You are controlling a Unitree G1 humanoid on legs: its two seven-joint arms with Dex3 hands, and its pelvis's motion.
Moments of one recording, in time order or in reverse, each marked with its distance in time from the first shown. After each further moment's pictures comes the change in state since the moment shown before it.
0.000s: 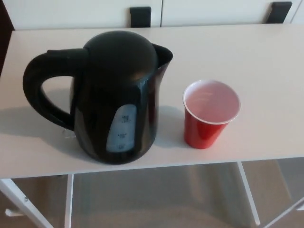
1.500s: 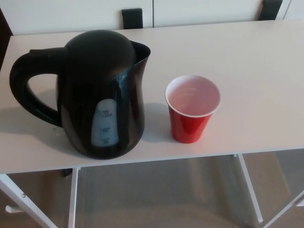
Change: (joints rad) left_arm -0.061 0.015 0.000 -0.004 -0.001 0.010 0.020; right_arm -0.037 0.012 -0.007 -0.003 0.004 -0.009 -0.011
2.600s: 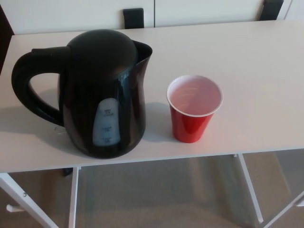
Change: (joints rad) left_arm 0.099 0.061 0.171 -0.457 -0.027 -0.069 0.103; right_arm -0.022 -0.006 -0.018 0.000 0.015 0.005 0.017
